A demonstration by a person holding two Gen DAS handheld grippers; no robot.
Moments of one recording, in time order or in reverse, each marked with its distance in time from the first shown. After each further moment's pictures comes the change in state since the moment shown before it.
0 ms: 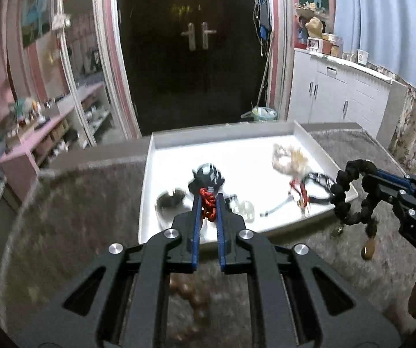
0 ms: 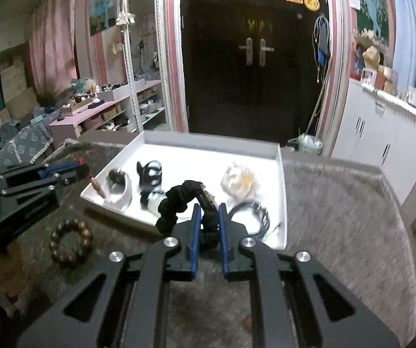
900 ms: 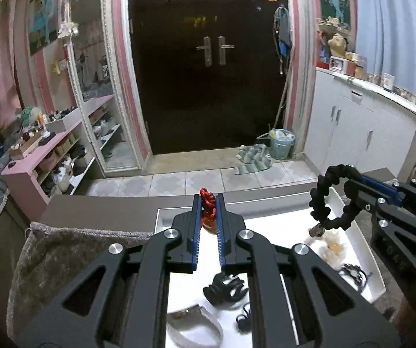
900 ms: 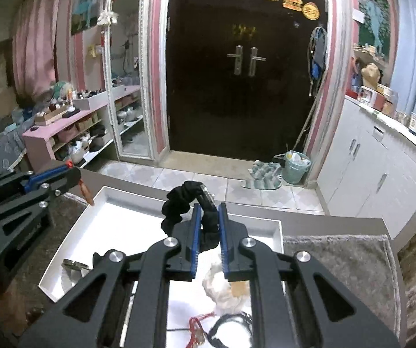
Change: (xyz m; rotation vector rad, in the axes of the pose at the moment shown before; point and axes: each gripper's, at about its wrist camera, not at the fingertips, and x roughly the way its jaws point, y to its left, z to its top) left arm 0.090 0.025 0.107 -0.071 -0.046 0.054; right arm 0.110 -0.001 0.118 -0.023 -0.008 -0.087
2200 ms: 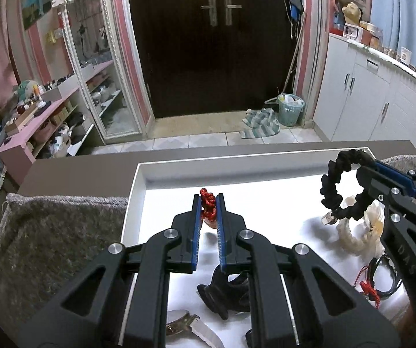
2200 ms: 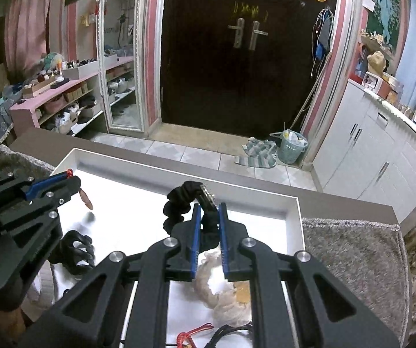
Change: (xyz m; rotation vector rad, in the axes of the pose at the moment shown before) left arm 0.097 -0.017 -0.027 0.003 0.182 0.029; right arm 0.066 0.013 -0.024 -0.040 0.129 -0.056
